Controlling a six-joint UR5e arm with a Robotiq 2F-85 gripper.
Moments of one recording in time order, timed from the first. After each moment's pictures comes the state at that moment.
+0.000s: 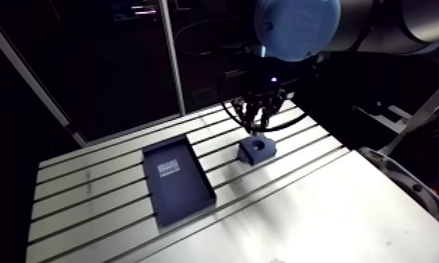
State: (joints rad) arm -0.48 -1.23 1.83 -2.10 -1.62 -1.98
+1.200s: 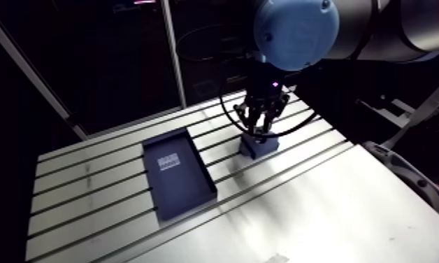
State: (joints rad) arm -0.48 -1.19 1.86 -2.13 -1.65 -1.97
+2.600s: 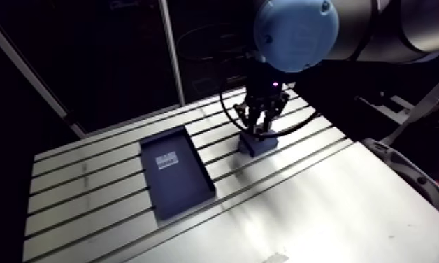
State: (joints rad) arm -0.49 -1.18 1.86 -2.15 -1.65 -1.98
